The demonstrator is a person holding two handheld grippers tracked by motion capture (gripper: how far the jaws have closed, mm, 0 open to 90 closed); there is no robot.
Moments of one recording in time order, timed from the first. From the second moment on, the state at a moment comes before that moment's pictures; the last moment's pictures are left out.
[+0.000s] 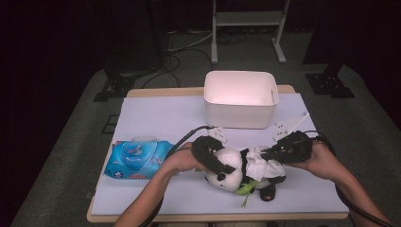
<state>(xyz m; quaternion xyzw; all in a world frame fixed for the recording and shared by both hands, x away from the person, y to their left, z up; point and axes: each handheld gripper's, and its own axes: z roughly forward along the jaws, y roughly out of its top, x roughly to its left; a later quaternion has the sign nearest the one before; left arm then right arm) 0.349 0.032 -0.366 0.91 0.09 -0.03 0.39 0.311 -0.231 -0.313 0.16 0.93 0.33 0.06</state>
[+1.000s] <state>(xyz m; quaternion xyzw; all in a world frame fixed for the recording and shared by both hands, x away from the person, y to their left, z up) 0.356 0.055 -0.369 0.90 0.08 0.02 0.42 0.321 -0.230 -0.309 0.17 0.92 0.34 0.07</state>
